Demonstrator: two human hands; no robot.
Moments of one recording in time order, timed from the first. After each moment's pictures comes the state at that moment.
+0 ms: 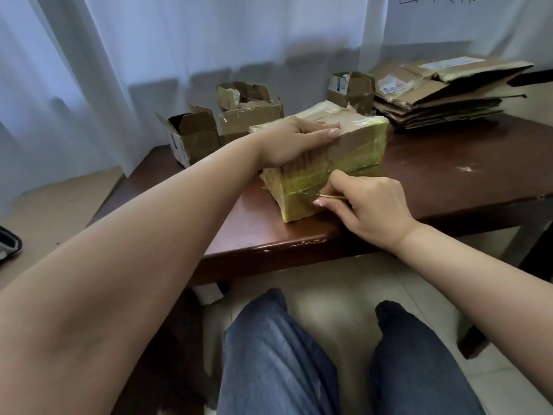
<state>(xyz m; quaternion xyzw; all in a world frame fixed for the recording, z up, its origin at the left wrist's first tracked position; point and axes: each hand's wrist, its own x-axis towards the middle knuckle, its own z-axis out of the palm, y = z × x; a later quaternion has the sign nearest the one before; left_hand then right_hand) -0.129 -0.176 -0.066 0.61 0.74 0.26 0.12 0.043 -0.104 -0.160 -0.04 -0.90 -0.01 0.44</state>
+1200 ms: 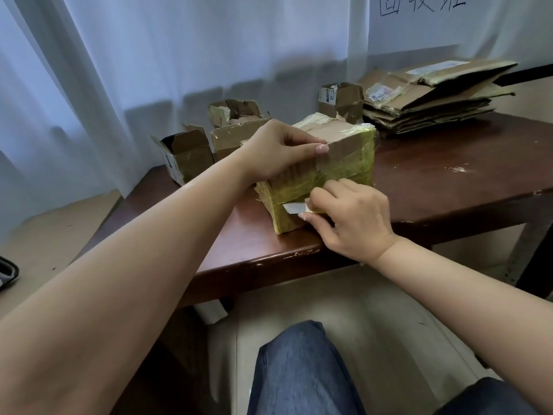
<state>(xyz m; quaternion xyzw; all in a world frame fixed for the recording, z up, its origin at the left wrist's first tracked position) -0.118 -0.182 -0.068 0.61 0.70 0.36 0.08 0.028 -0.108 -0.179 -0.05 -0.86 -0.08 0.50</state>
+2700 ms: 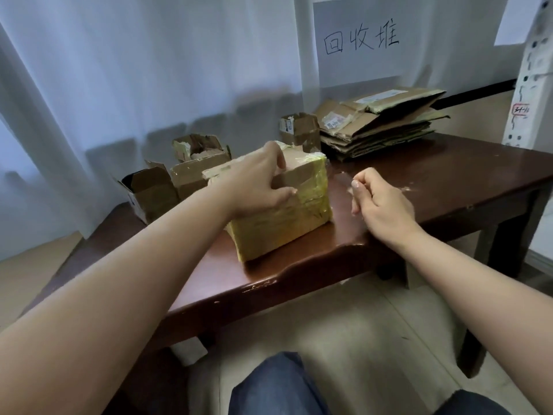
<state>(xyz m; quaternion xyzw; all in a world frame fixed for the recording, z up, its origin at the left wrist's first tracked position) -0.076 -0.161 -0.058 0.63 0.77 0.08 -0.12 0.087 -0.014 -0.171 -0.31 -0.82 0.23 0.42</state>
